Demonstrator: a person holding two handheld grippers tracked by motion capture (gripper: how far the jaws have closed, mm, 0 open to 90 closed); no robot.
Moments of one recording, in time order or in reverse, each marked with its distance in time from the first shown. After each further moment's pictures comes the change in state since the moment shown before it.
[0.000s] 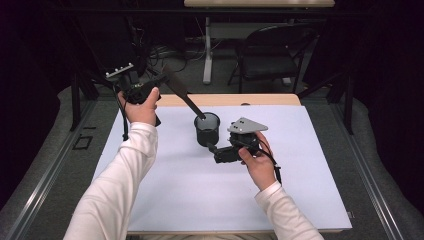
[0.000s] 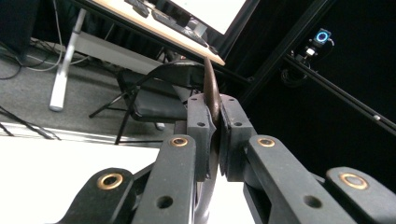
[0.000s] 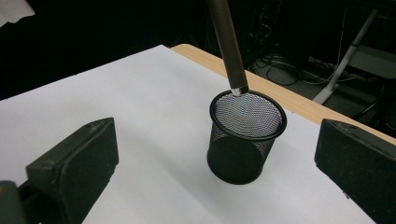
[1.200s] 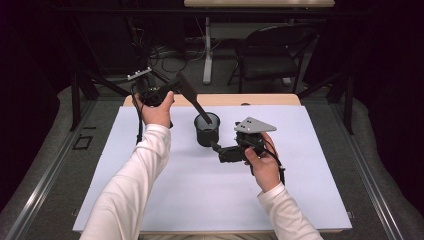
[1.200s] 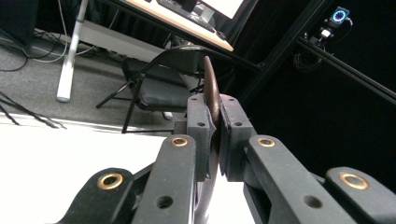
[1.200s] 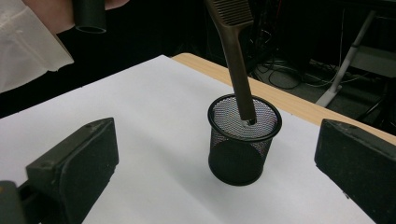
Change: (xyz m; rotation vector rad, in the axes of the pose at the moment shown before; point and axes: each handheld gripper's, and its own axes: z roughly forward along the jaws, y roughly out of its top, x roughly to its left) left arm -0.009 -0.024 0.031 0.052 0.037 0.023; right arm -0.006 -0.001 -0.011 -0.037 0.011 0.050
